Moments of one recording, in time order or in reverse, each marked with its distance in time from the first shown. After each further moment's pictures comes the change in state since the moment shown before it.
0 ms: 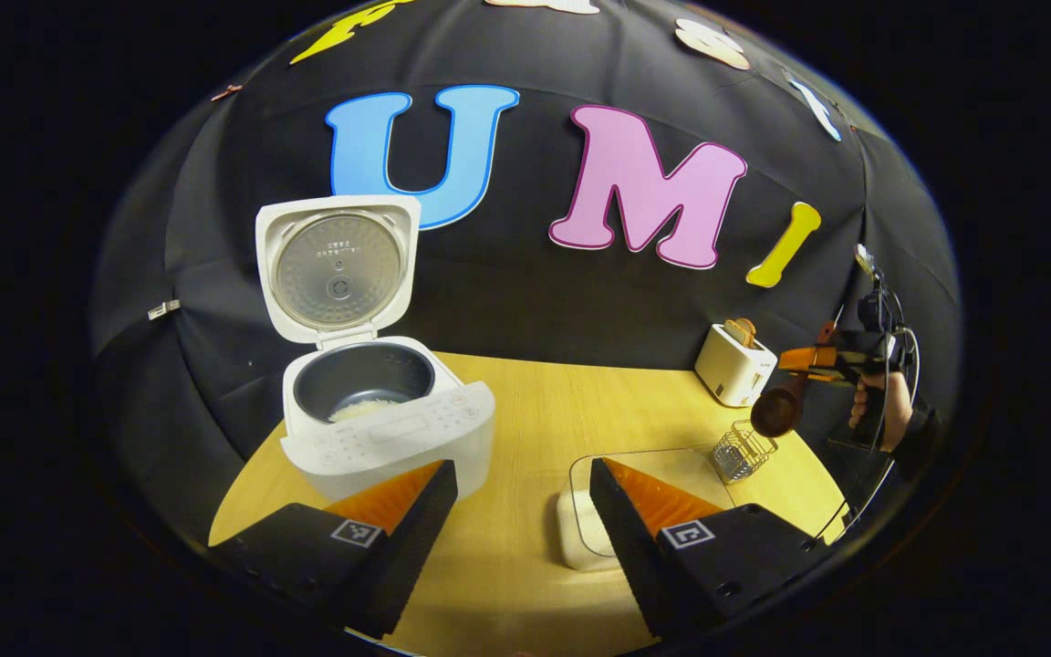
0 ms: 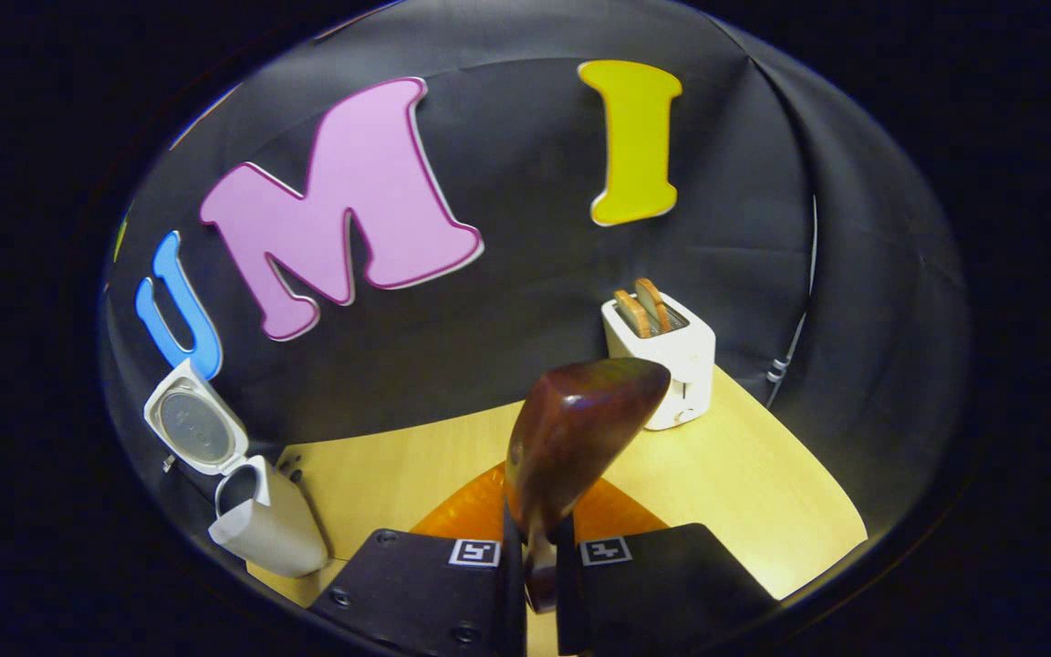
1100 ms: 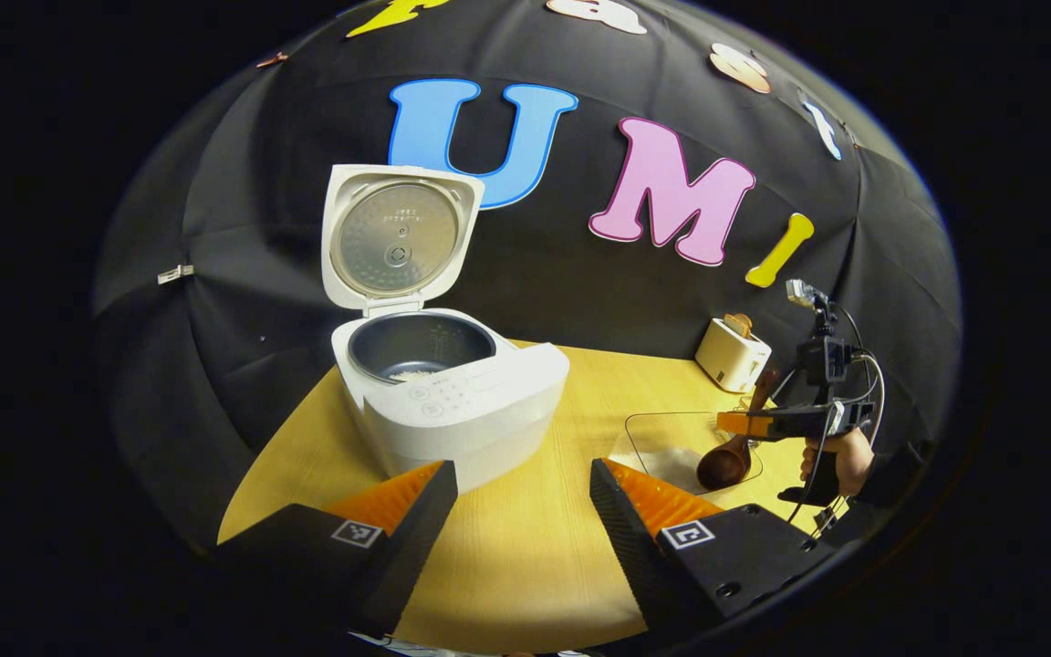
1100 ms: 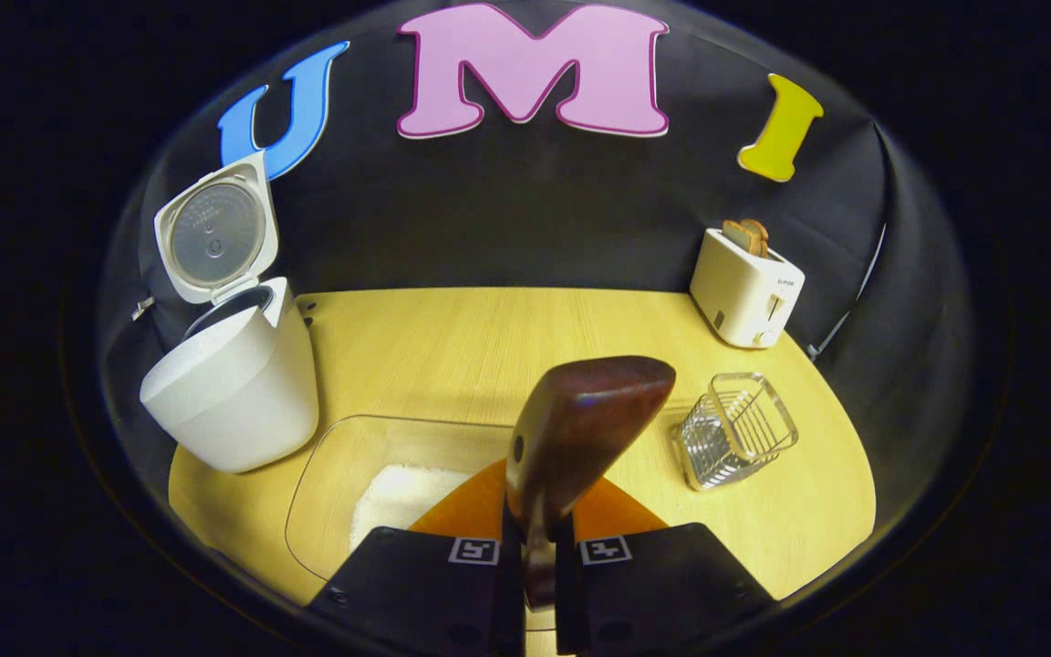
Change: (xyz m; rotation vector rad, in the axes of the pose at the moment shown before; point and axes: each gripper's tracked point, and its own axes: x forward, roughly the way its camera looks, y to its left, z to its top) left arm -0.040 0.085 -0.056 -0.076 0.019 -0.046; right arm -0.020 0.096 -0.201 -0.314 0.236 -0.001
